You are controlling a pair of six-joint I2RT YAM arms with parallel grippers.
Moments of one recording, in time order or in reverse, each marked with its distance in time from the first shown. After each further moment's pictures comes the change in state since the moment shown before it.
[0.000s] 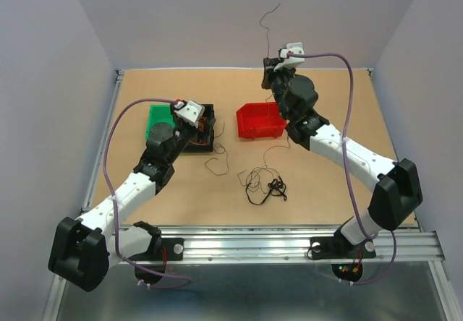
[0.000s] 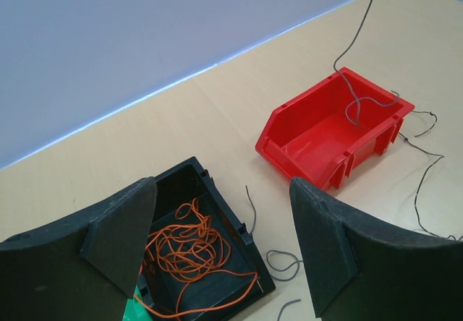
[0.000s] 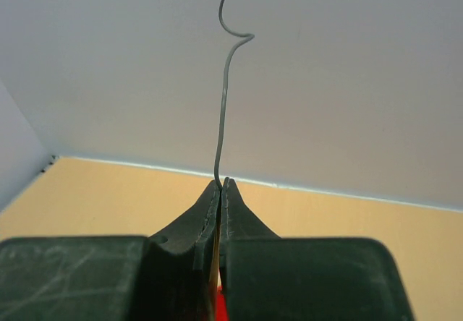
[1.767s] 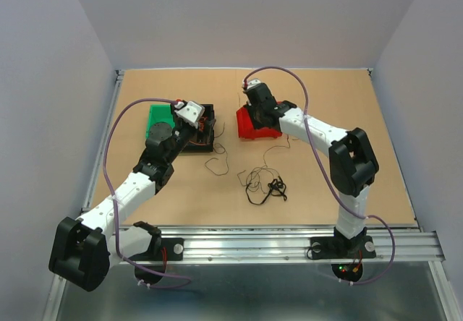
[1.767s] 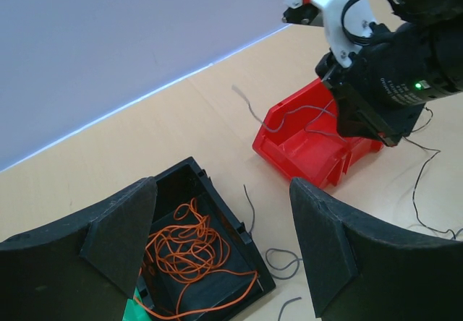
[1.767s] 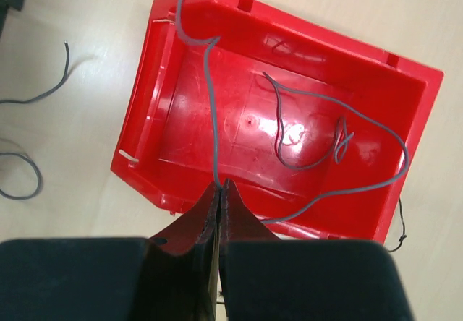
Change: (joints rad) left arm 0.011 0.004 0.000 0.000 0.035 0.010; right arm -0.038 0.356 0.178 -0.900 -0.081 0.137
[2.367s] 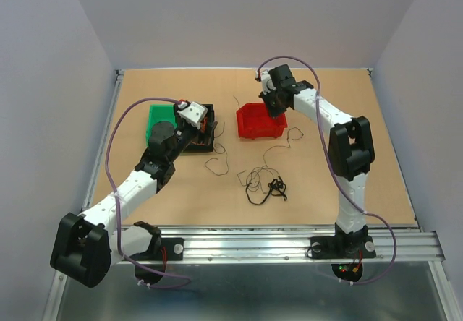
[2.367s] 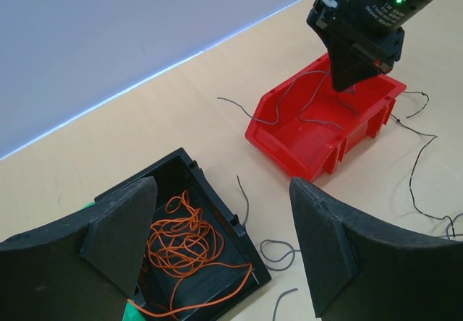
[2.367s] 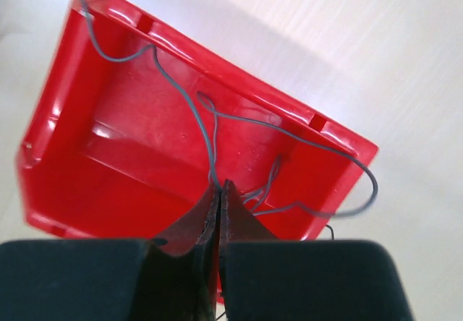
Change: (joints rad) left arm 0.000 0.028 0.001 -0.013 0.023 0.005; right arm -0.209 0.163 0.264 -0.219 -0.385 -0.267
